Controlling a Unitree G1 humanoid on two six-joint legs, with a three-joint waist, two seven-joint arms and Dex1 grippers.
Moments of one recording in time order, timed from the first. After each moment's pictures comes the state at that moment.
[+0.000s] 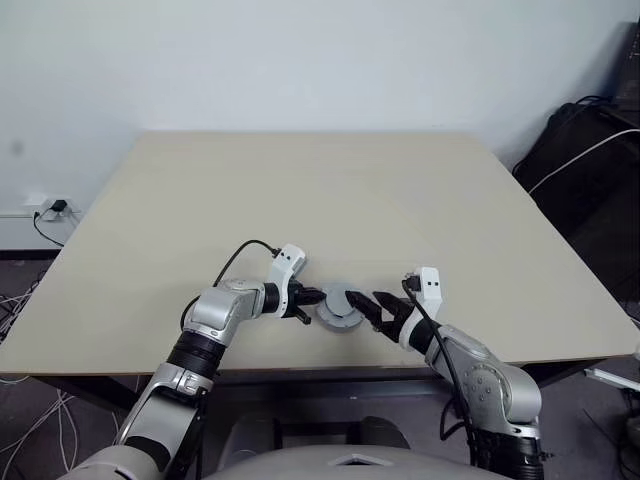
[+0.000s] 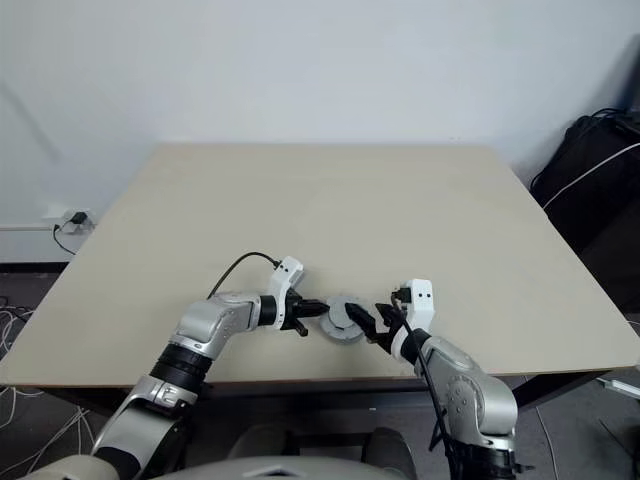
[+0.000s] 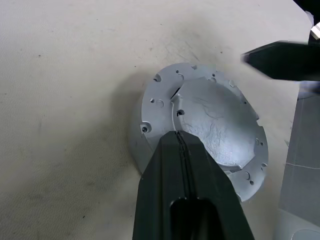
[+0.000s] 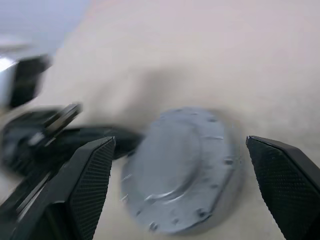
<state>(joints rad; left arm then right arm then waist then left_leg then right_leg) -0.41 0.18 -0.25 0.27 -0.25 0.79 -0.75 0.04 -0.05 -0.20 -0.26 0.52 0.95 0.33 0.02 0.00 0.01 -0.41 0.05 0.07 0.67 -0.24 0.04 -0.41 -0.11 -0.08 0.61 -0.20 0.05</state>
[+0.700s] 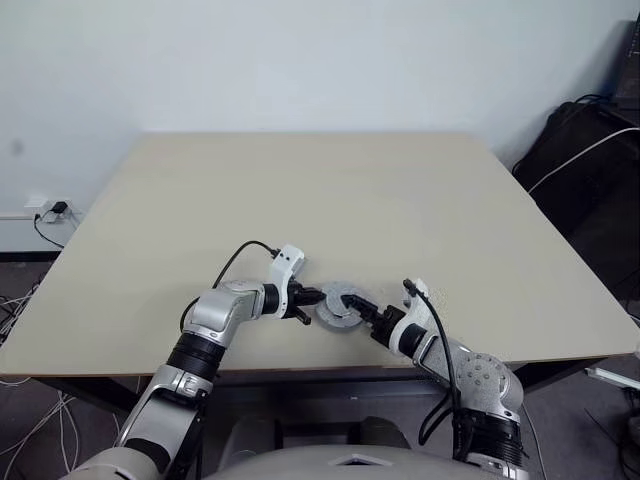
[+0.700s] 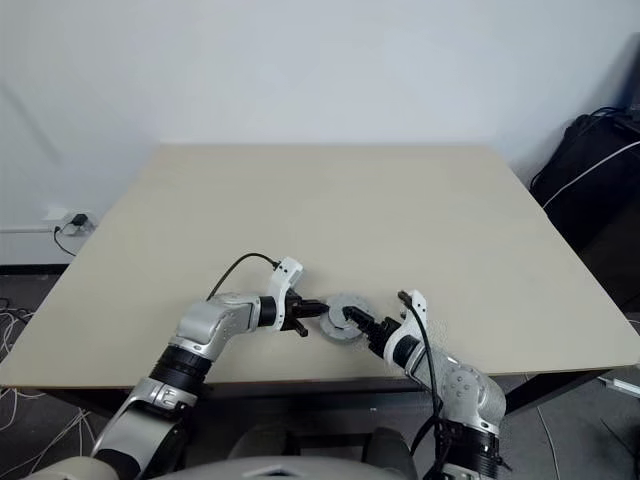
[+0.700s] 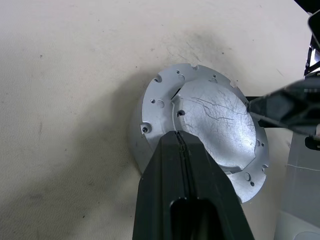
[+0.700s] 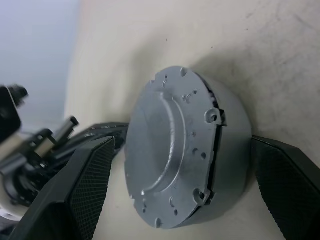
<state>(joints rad) -0.40 0.18 -0.25 0.26 -0.25 0.79 -0.74 -0.02 0.04 -0.37 -0.08 0.76 1.14 0.24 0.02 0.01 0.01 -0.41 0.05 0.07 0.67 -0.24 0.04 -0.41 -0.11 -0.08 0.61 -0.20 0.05</state>
